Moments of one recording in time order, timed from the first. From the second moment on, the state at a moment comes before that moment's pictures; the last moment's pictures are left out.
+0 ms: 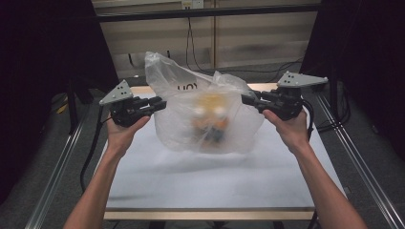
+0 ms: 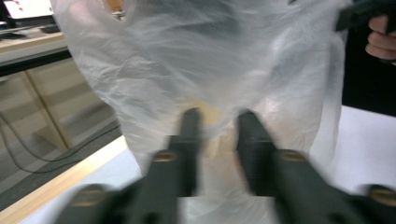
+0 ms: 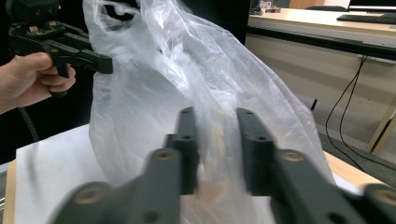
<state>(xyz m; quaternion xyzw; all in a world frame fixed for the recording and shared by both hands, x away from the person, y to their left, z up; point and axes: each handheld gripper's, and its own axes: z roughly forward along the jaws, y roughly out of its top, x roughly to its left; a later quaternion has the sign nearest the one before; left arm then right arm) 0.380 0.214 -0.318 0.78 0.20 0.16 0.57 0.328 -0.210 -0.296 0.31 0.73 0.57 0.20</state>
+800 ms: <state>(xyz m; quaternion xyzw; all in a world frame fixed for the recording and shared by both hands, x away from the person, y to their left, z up) 0.390 0.191 -0.376 0.81 0.20 0.11 0.53 0.335 -0.228 -0.362 0.36 0.73 0.55 0.16</state>
